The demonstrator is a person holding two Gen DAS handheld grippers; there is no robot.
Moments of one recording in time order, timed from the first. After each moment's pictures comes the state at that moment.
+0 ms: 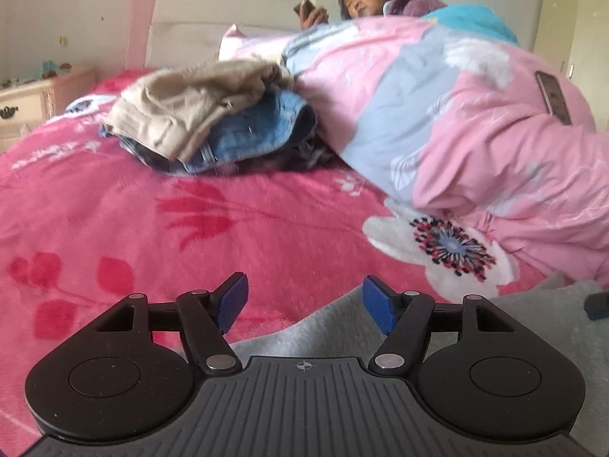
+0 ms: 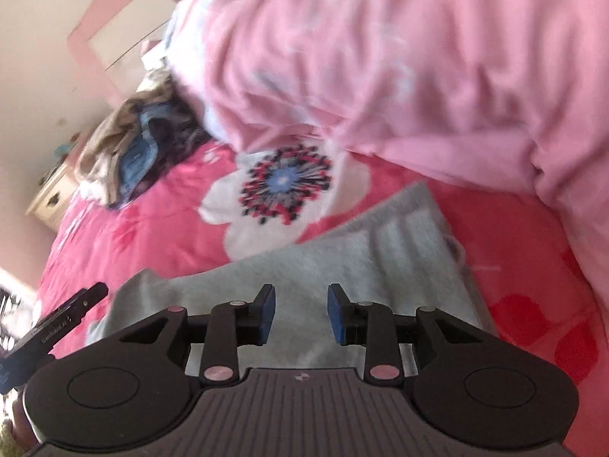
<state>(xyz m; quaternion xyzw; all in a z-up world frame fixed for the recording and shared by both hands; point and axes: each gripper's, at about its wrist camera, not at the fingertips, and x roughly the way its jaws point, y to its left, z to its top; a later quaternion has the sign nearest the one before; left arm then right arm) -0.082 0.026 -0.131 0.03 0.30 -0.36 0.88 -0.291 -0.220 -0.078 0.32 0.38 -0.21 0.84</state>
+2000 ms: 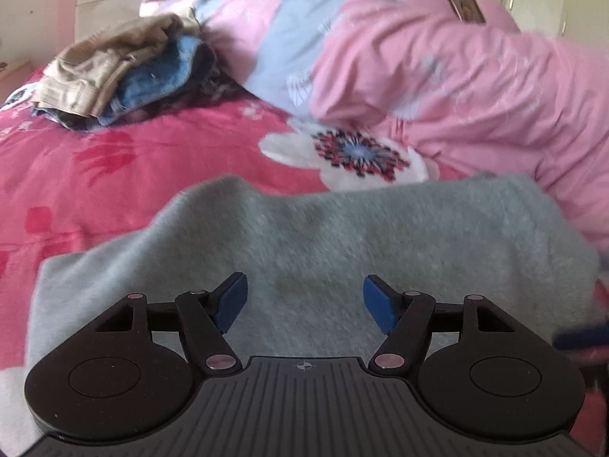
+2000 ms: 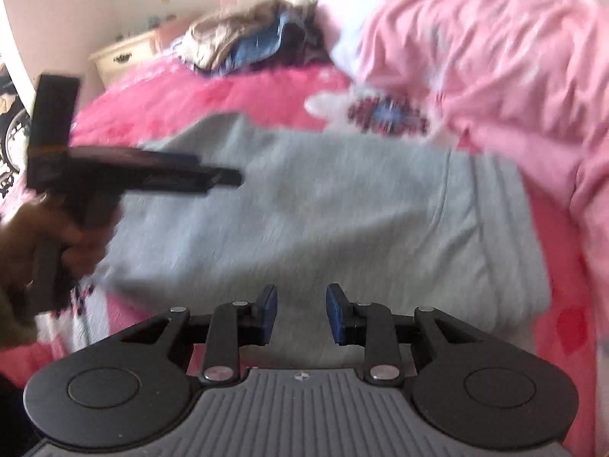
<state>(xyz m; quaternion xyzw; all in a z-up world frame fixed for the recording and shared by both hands) -0.149 0.003 -0.158 0.10 0.36 -0.42 0.83 -0.350 -0.071 -0.095 0.11 0.44 -0.12 0.88</state>
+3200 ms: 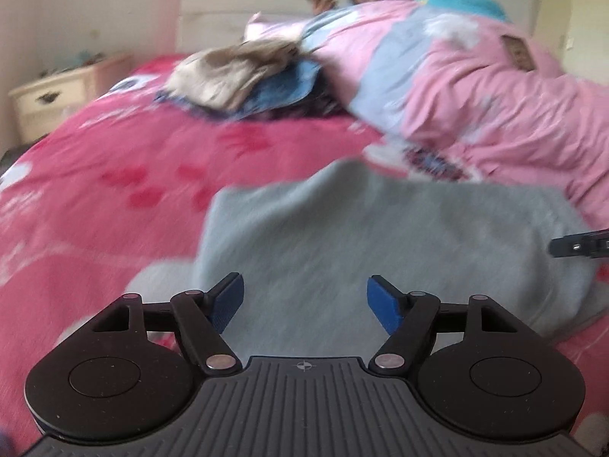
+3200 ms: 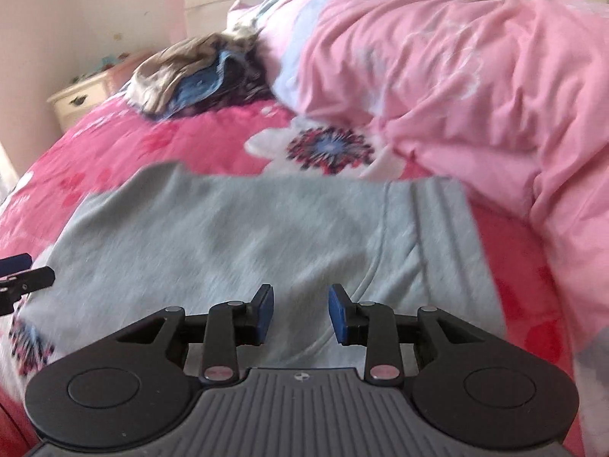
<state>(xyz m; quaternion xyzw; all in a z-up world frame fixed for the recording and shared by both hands) -0.187 0.100 -0.126 0.07 0.33 -0.35 0.88 -0.335 -0.116 -0.091 0.13 0.38 -0.20 0.89</state>
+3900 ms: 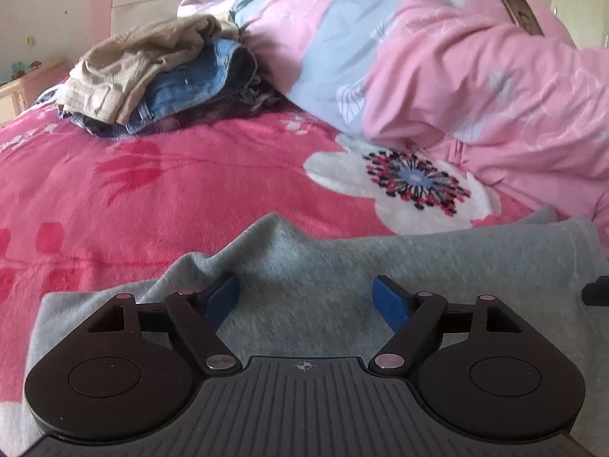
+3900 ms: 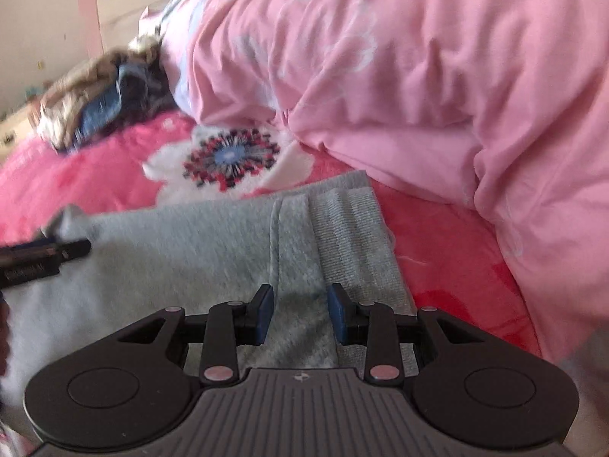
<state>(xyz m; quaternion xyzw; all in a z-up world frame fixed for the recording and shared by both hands) -0.123 -0.029 -0.157 0.09 0.33 -0.37 0.86 -0.331 -0.185 -0.112 0.19 0.38 -0.29 0.86</state>
